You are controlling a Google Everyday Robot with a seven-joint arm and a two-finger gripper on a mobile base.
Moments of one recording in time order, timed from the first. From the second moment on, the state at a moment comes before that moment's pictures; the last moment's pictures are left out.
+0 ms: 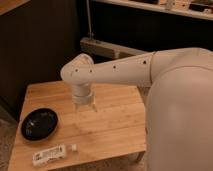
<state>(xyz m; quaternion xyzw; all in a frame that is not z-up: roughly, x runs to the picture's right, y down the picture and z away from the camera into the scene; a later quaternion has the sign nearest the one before) -0.102 0.096 0.704 -0.26 0.23 0.64 0.68</state>
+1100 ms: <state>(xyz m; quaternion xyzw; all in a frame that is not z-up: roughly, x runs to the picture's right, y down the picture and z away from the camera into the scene) -0.114 0.081 0.710 -0.36 -0.09 0.44 0.82</state>
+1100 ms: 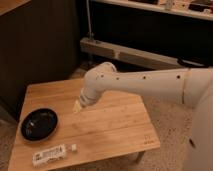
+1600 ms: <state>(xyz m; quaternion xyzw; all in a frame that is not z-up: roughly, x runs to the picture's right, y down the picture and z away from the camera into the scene) -0.076 0.020 0.702 -0.35 -0.34 0.37 0.79</state>
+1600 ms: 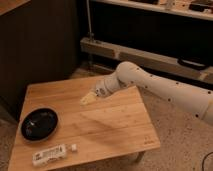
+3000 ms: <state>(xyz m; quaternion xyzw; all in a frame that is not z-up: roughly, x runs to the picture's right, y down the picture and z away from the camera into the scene) -0.123 0.044 0.649 -0.32 -0.40 0.07 0.85</state>
